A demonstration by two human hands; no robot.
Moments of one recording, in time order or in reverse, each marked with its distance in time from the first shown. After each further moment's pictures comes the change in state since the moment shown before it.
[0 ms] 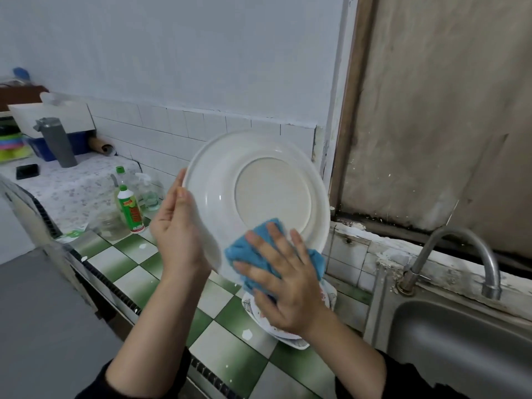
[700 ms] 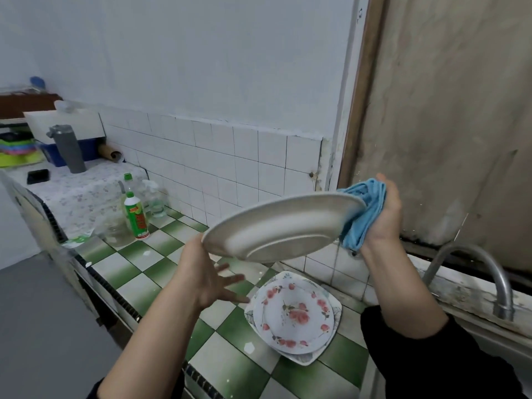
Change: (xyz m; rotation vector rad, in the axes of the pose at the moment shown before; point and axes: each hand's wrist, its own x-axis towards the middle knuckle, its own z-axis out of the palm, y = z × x) left_hand 0.005 -0.002 -0.016 0.308 -0.045 -0.996; right_hand 0.076 0.100 -0.071 1.265 0.710 1.380
